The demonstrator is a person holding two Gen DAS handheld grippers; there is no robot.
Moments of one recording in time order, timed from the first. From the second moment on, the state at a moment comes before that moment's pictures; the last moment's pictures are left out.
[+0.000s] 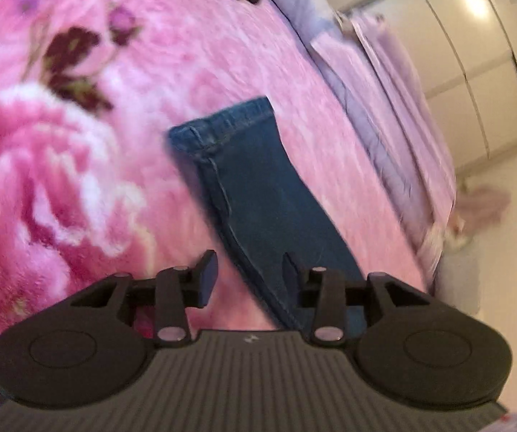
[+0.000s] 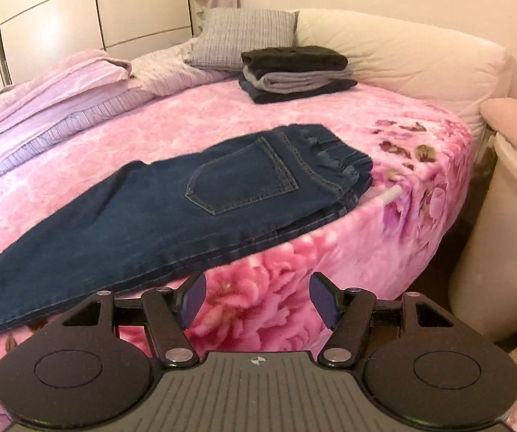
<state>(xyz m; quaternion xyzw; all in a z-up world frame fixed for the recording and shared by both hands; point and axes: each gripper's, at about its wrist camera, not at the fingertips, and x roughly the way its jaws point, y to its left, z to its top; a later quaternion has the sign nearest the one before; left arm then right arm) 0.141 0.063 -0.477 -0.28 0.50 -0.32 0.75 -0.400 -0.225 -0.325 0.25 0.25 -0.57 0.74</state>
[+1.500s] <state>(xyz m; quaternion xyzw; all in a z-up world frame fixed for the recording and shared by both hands) -0.137 -0.199 -0.421 0.26 0.22 -0.66 0.67 -0.430 -0.331 -0.348 0.38 0.12 -0.45 0.80</state>
